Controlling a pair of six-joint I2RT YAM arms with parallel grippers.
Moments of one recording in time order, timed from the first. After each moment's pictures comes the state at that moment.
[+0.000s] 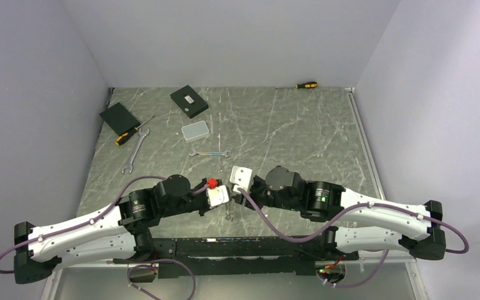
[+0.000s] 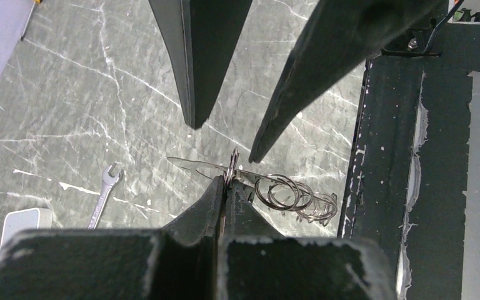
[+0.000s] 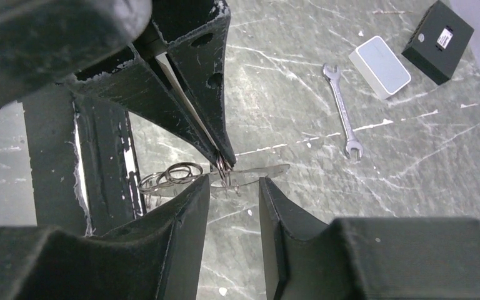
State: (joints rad) left arm -1.18 0.77 0.70 -0.27 0.01 0.28; right arm 1.29 0.98 0.95 -0.38 0.08 -0.22
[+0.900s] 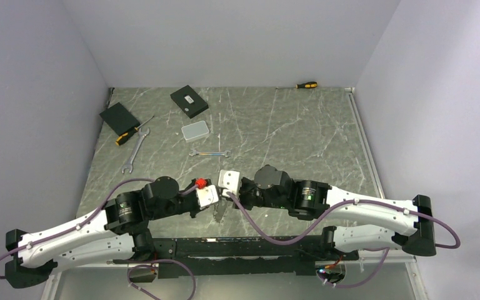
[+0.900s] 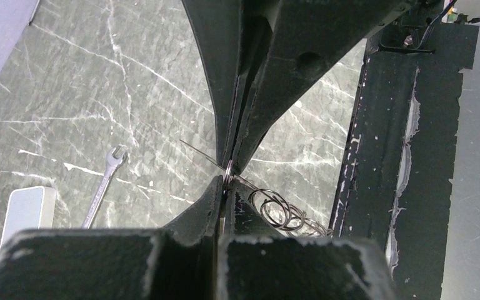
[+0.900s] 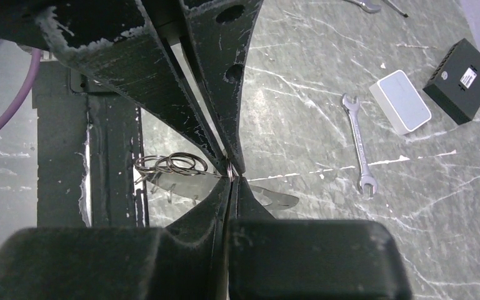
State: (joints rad) left arm -1.18 0.67 0.73 -0.40 -0.01 0.24; right arm 1.28 1.09 0.95 -0.26 -0.02 -0.27
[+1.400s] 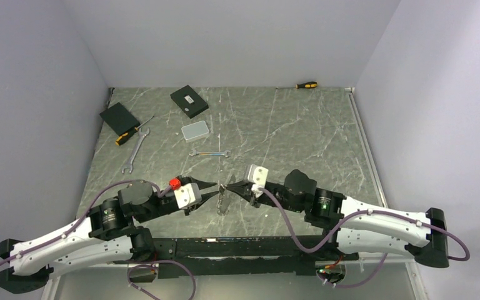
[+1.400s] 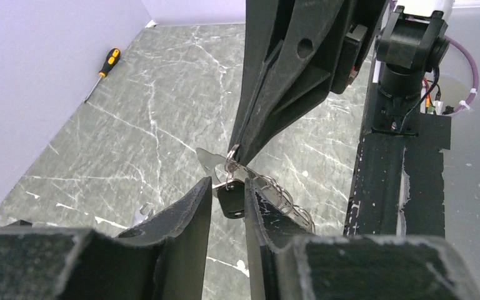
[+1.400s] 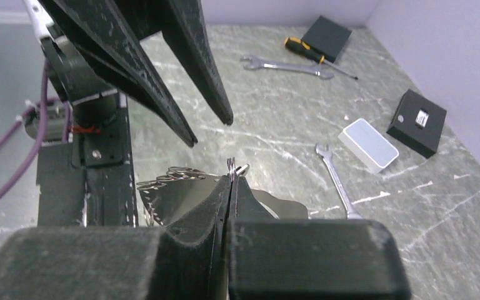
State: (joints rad) left arm -1.18 0.53 0.70 -0.25 0.00 0.24; right arm 1.24 0.90 0.73 0.06 -0.03 -0.21
